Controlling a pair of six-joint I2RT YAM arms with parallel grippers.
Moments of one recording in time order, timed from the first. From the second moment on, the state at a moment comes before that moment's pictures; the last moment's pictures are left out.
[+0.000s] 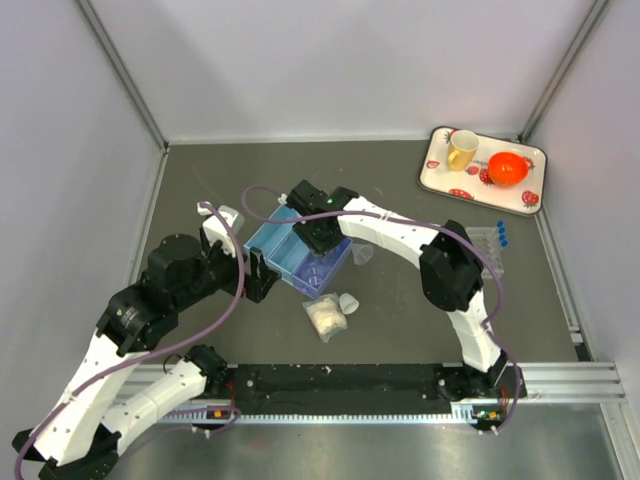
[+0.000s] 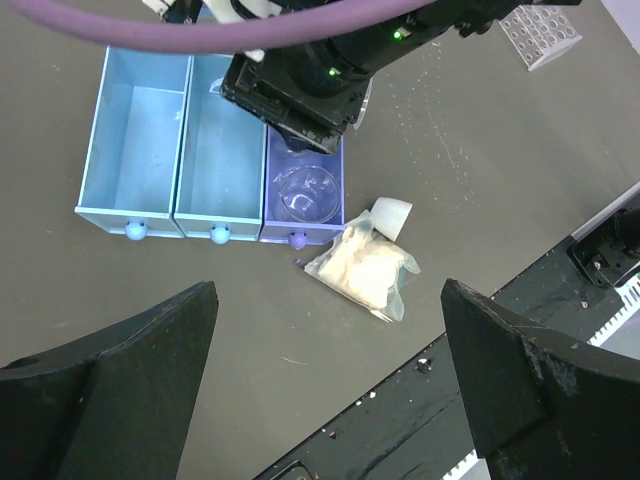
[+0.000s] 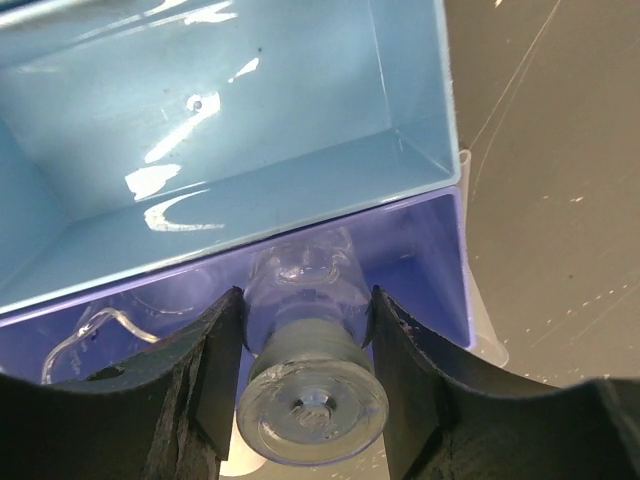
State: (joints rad) left arm -0.62 0.67 1.07 -0.84 0.07 -0.24; right arm 0.90 2.11 1.86 -0.91 0.18 0.12
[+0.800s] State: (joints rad) left arm -0.62 0.68 1.07 -0.84 0.07 -0.24; right arm 0.90 2.14 1.79 -0.86 0.19 0.12
